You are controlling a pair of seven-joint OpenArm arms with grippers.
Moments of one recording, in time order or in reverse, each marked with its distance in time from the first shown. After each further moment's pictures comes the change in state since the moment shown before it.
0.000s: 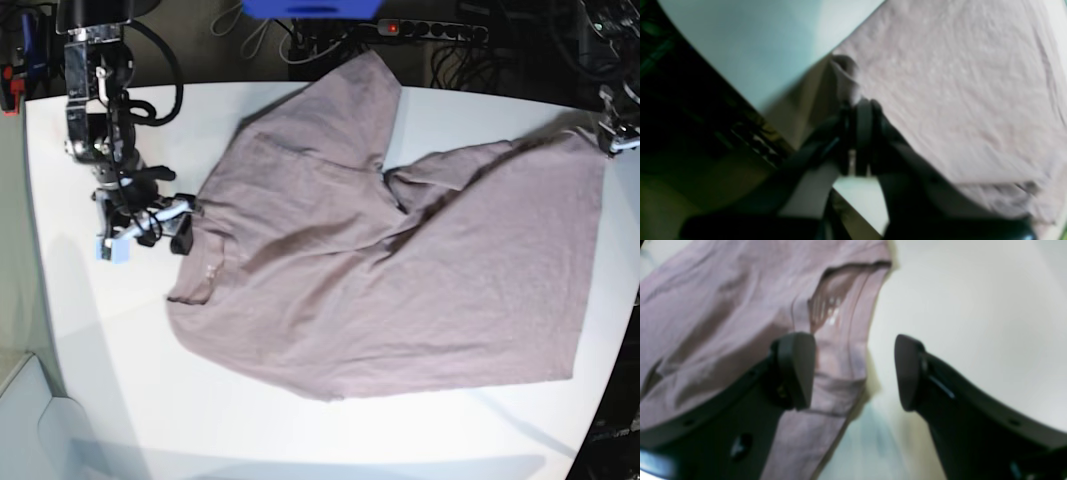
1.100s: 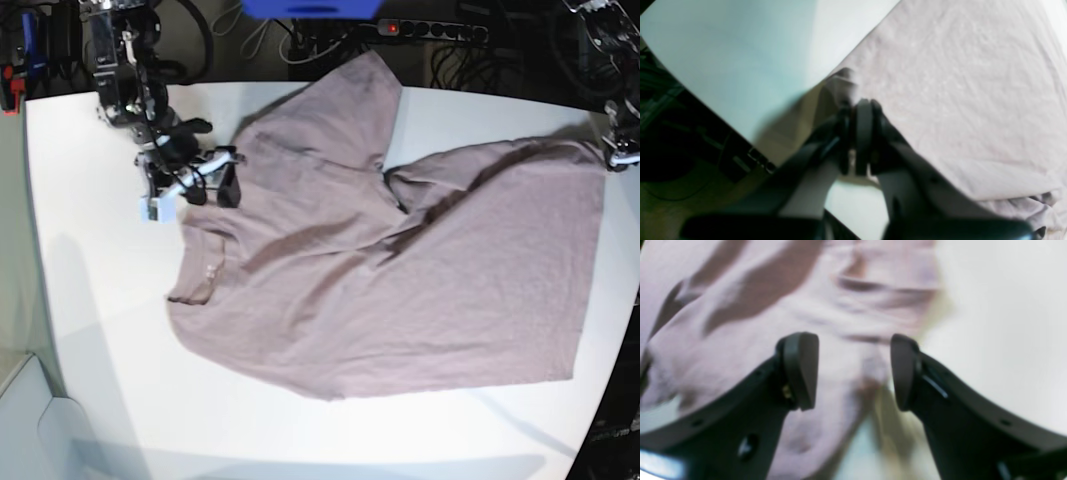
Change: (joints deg) left arm -4.1 0.0 0.3 -0.7 5.5 -3.4 -1.0; right arm -6.5 -4.1 -4.3 0.6 -0.2 7.1 0.1
